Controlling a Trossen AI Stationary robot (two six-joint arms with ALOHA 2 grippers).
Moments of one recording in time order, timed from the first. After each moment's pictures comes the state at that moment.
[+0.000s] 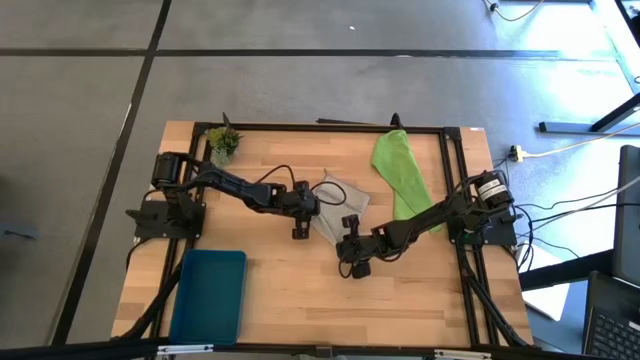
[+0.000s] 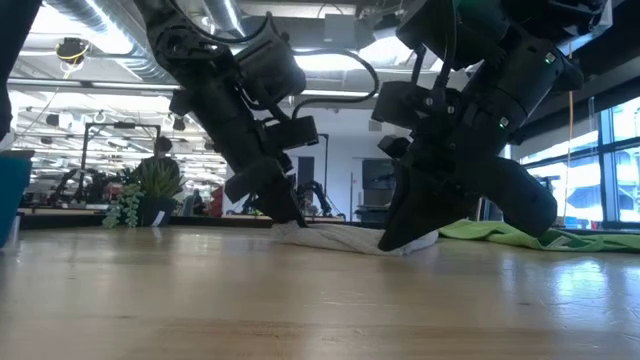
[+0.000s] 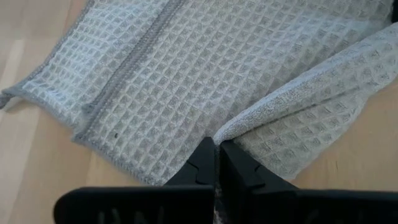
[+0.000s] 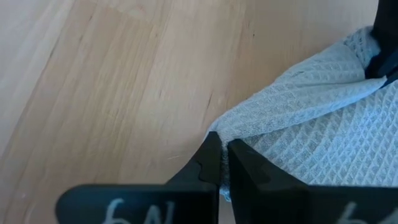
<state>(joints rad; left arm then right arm) 0.05 1.83 0.87 0.03 -0.15 0.08 0.32 1.87 0.92 -0.04 0.32 -0.10</state>
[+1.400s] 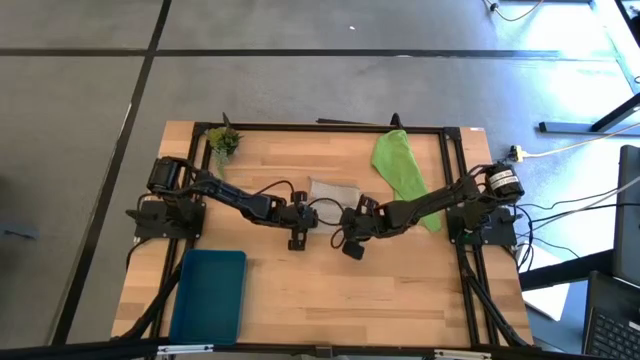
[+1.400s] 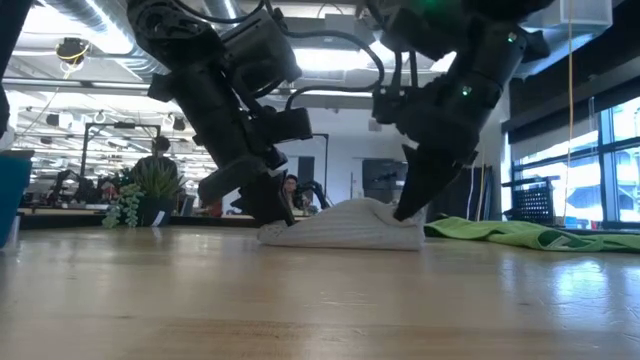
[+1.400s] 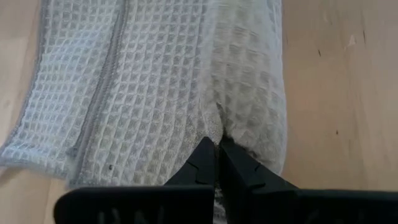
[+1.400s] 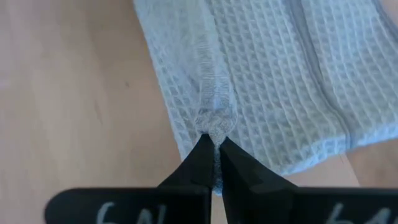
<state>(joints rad) -0.09 1.84 0.87 -0.06 -0.22 0.03 0.18 1.75 0.99 -0.37 0.28 0.50</state>
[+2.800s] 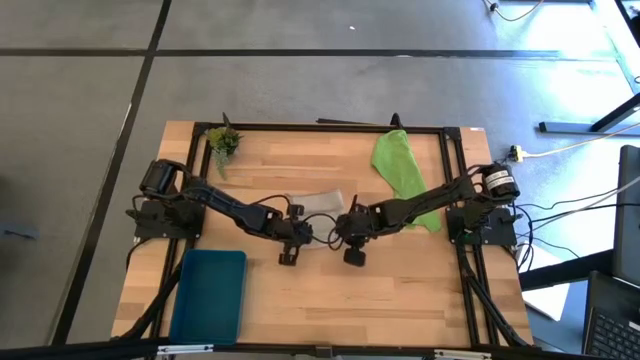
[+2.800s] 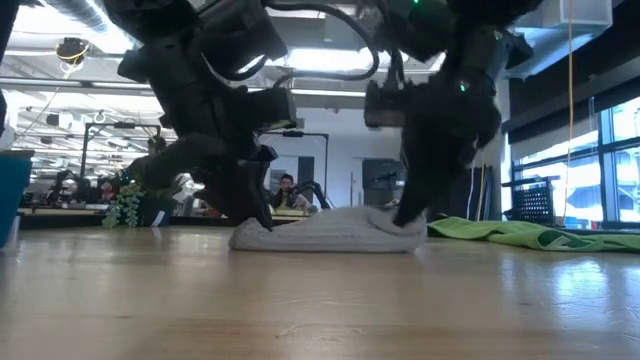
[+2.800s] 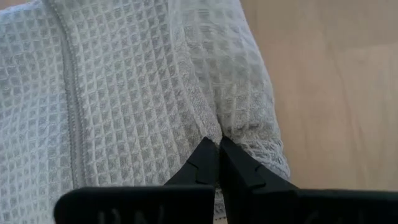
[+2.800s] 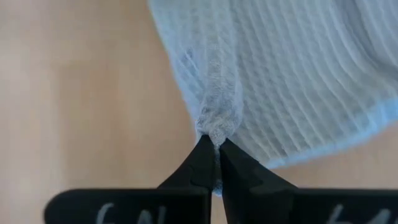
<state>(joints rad) -0.20 1.79 0.87 -0.15 -0.19 -0.02 0.17 1.78 1.03 -0.35 0.04 0.35</state>
